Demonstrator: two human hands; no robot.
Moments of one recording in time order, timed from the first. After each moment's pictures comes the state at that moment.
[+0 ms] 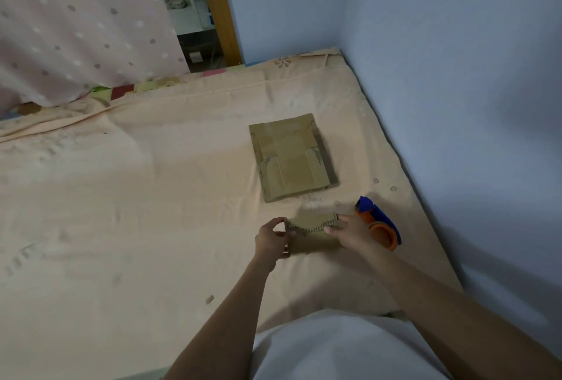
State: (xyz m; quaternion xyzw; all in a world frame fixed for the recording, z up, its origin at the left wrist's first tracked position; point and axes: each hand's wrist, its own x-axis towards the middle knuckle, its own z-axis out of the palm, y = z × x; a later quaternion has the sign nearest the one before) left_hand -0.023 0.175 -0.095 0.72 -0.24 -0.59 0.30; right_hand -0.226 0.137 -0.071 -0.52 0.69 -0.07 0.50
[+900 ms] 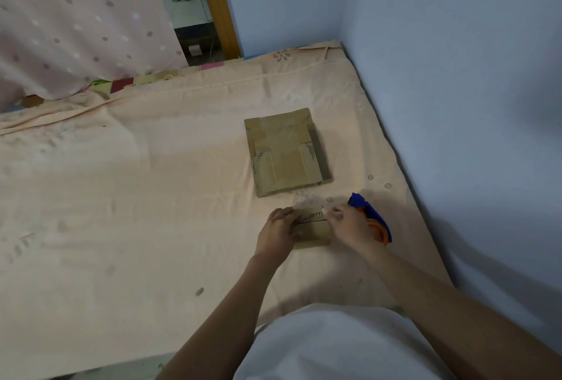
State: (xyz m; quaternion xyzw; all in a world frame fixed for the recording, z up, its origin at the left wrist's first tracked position) left_hand -0.058 0.175 -0.082 0.68 -0.66 -0.31 0.12; right_hand -0.252 0.128 -0.089 -0.57 0.69 -0.09 0.44
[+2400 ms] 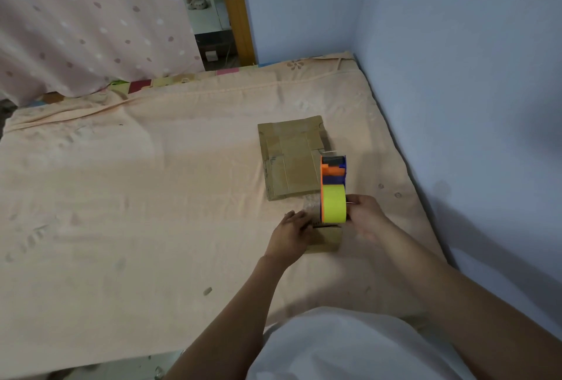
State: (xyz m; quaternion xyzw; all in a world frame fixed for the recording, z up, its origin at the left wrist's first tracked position) left_hand -0.054 0.175 -0.089 0.66 -0.66 -0.32 0.17; right_hand -0.235 0.097 -0.062 -0.35 0.67 -0.25 0.60
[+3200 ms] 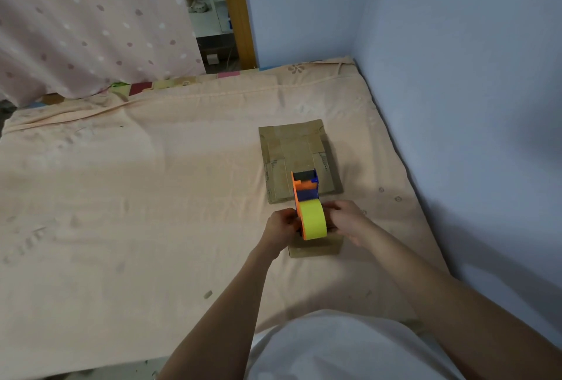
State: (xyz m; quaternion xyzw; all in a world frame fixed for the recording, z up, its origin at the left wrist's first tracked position) left_hand -0.037 0.153 -0.076 0.70 -0.43 -0.51 0.26; right_hand -0.203 0.106 -0.050 -0.43 0.63 -0.16 0.63
